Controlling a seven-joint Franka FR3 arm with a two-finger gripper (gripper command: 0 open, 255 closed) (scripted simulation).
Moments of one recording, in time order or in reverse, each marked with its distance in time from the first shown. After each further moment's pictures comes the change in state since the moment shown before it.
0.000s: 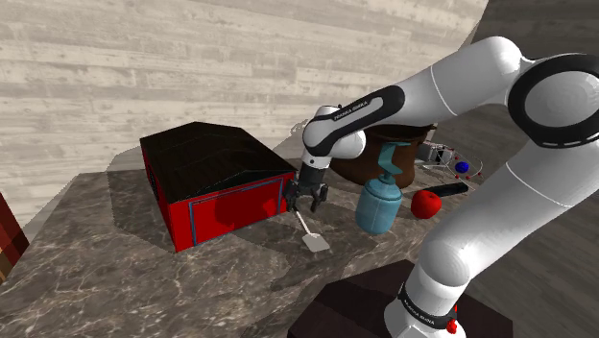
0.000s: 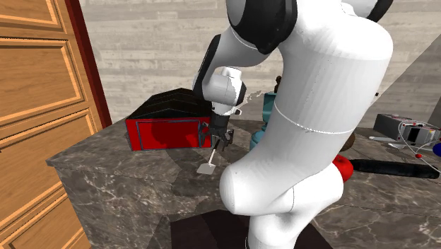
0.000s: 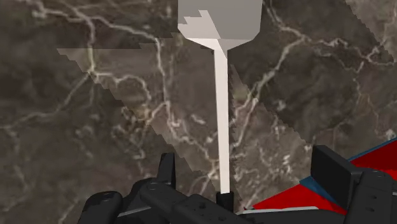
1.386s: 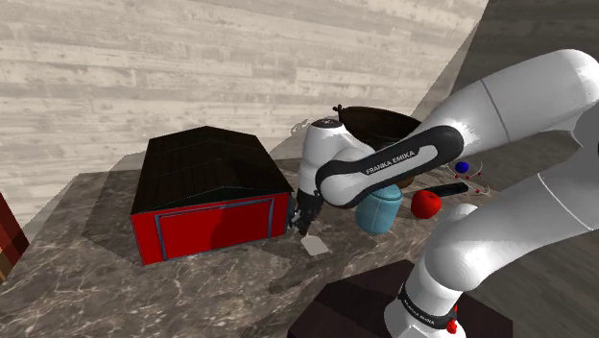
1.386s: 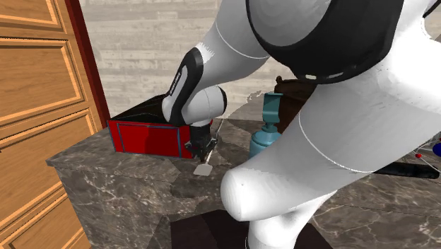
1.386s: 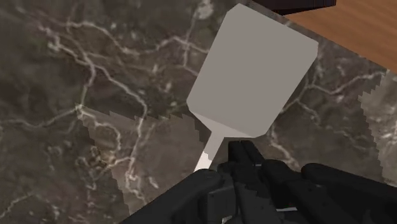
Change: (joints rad) arm 0.151 -0.237 0.203 -0.209 -0.233 0.107 0.044
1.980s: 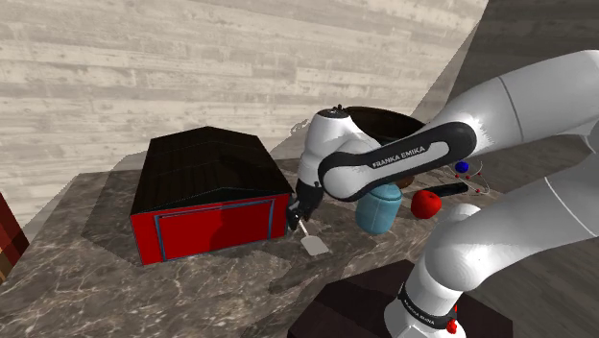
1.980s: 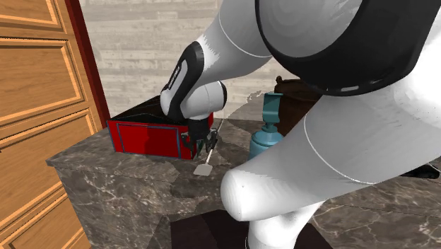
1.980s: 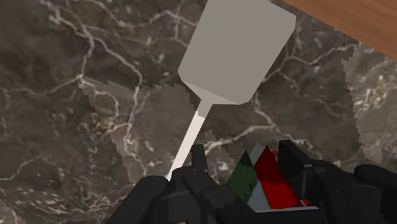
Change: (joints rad) arm 0.002 -0.059 -0.002 0.016 0.013 -0.001 -0.006
